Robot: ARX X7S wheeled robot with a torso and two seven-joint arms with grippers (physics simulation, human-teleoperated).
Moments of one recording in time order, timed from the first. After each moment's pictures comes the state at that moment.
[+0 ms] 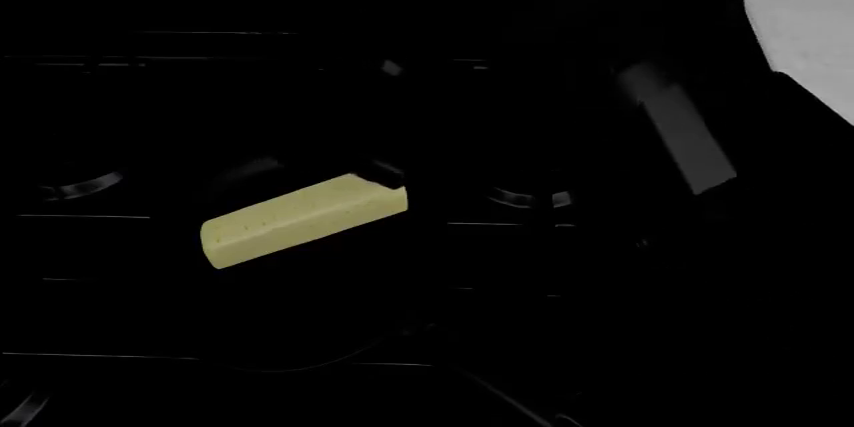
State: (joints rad) left arm -1.32 -0.36 0.26 0.58 0.37 -1.43 0.02; right arm 1.81 0.04 -1.20 1.14 0.40 0.26 -1.35
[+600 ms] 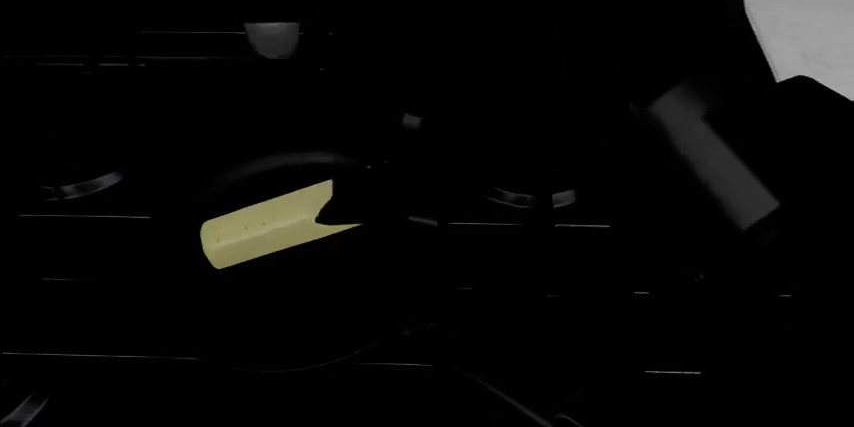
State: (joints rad) left arm -1.30 -0.36 0.24 0.58 0.39 -1.44 0.00; right arm 1.80 0.14 -1.39 0.88 0.45 0.32 -1.32
